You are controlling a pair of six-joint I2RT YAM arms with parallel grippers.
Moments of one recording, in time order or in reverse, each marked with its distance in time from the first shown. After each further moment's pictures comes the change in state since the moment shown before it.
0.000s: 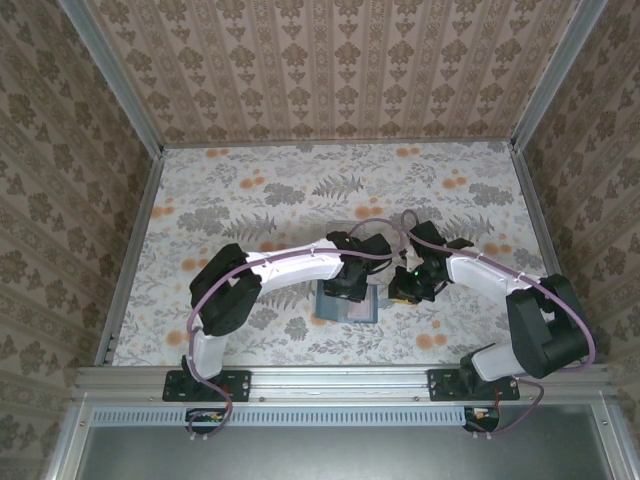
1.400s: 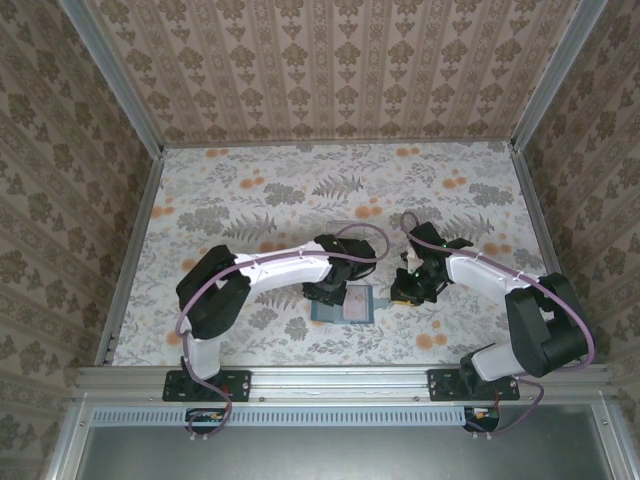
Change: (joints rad) left arm 0.028 -0.082 -0.129 -0.081 -0.105 0.045; right arm 0.000 0.007 0.000 -0.031 0.032 -0.012
